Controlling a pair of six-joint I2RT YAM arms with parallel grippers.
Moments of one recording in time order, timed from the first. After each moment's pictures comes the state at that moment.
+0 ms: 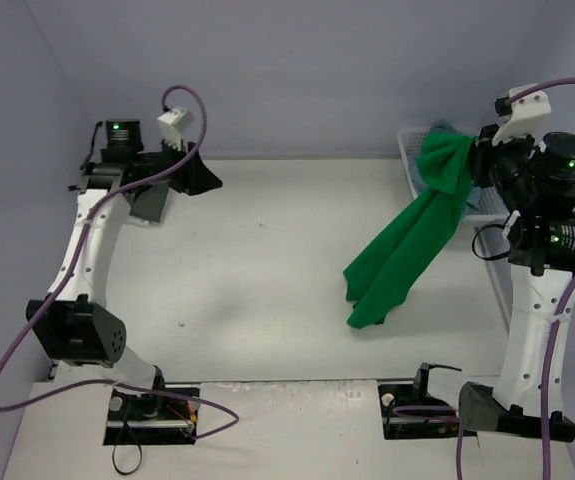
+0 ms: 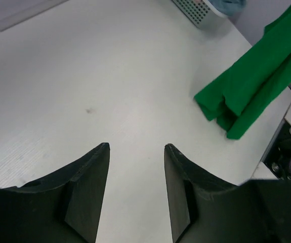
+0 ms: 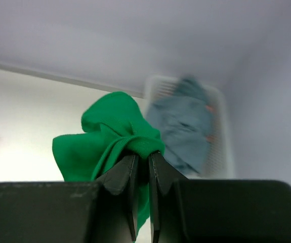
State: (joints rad) left arm -0.10 1.57 1.69 -0.72 0.86 0.07; right arm -0.15 1.16 1.72 -0.71 -0.32 -0.20
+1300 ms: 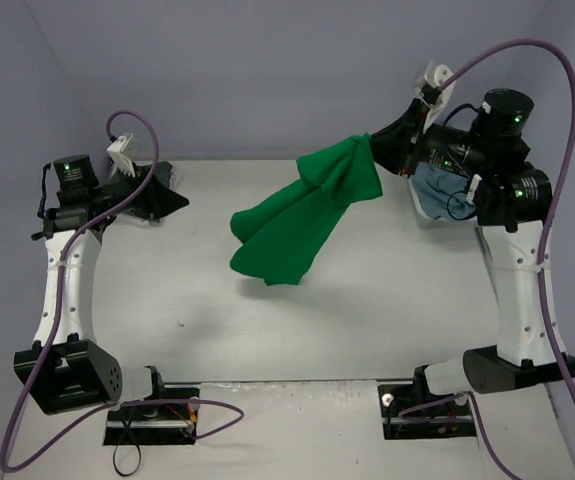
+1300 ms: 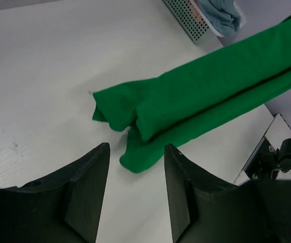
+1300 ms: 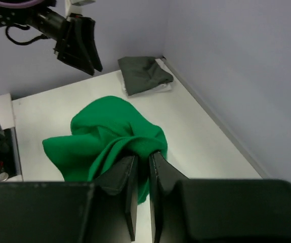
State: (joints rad) left arm 0.19 1.31 1.35 -0.59 1.01 -0.02; right arm 0.18 1.41 1.97 -0.68 -0.95 -0.15
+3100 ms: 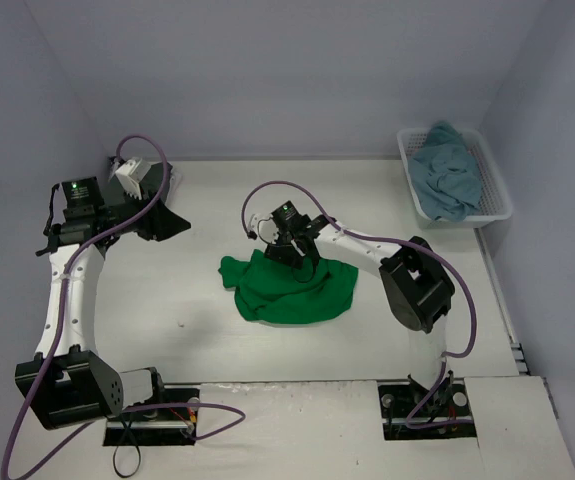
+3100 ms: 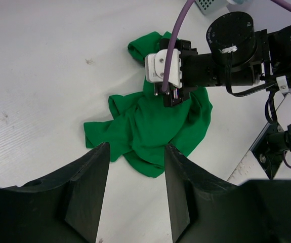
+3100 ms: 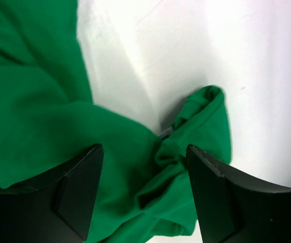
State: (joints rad) left arm 0.20 1.24 1.22 -0.66 1.00 0.09; right arm 0.73 1.97 1.39 -0.43 0.14 -0.61
